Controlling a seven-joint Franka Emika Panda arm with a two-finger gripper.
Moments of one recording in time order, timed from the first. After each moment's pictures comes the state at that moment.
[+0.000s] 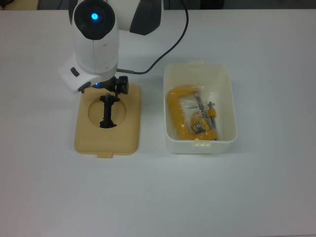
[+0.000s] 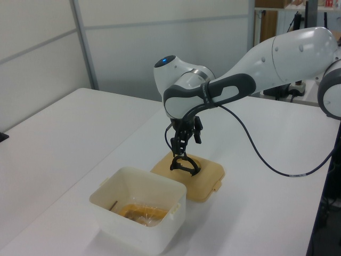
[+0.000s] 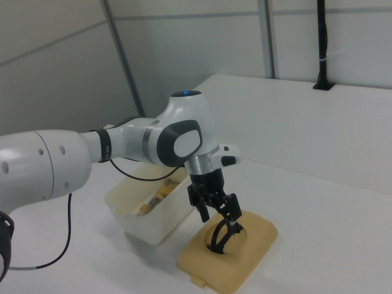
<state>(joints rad) 0.02 0.37 -0.04 -1.62 -0.15 1.87 0.07</state>
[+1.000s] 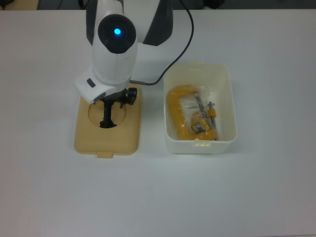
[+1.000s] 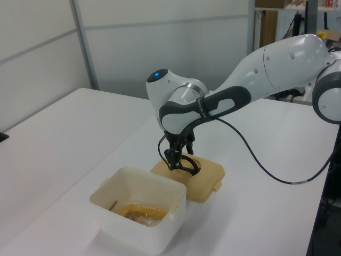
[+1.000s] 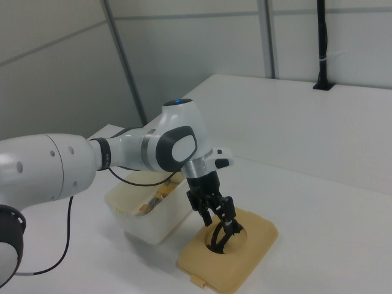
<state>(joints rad) 0.02 0.42 0.01 -1.63 -0.22 1.95 0.15</state>
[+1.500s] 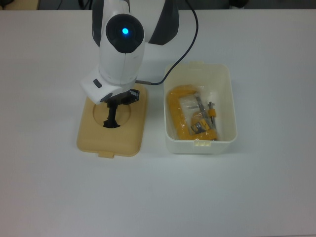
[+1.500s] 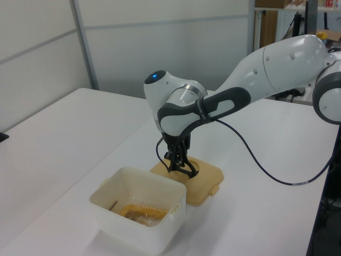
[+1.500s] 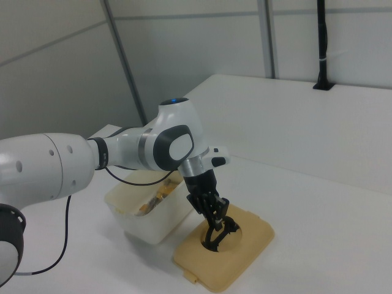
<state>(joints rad) 0.02 0.42 0.03 -1.63 -0.22 1.95 0.15</state>
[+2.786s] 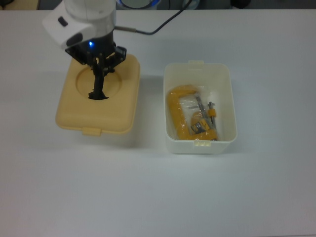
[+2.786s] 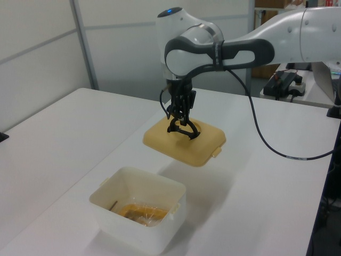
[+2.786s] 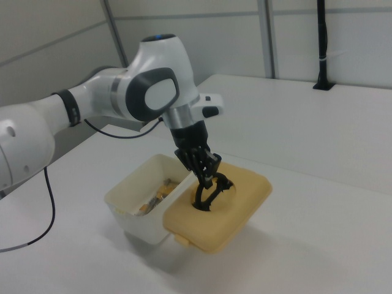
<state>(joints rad) -0.03 0.25 0.03 -1.47 -0.10 1.73 0.05</state>
